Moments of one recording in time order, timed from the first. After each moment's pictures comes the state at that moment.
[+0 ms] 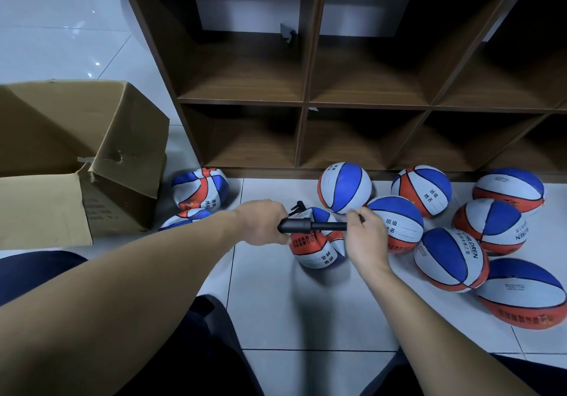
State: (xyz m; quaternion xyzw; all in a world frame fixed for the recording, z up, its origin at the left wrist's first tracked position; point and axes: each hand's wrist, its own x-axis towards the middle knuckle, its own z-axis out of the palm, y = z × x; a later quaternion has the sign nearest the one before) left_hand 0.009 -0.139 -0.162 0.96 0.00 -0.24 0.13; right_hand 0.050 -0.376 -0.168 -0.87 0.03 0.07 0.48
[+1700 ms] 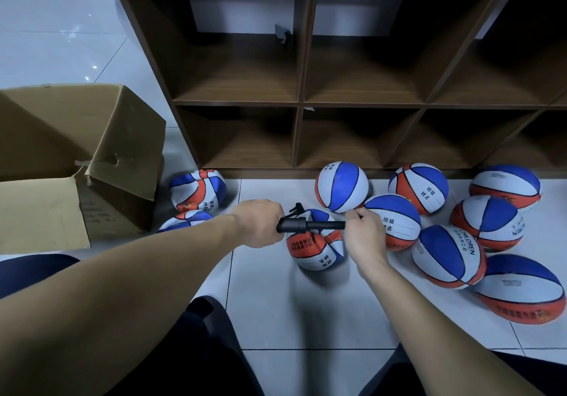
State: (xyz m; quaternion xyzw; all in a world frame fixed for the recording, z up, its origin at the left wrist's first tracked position) left_hand 0.001 -0.149 -0.153 0.97 0.03 -0.21 0.09; right_hand 0.059 -0.377 -0.171 -0.87 0.06 0.10 0.48
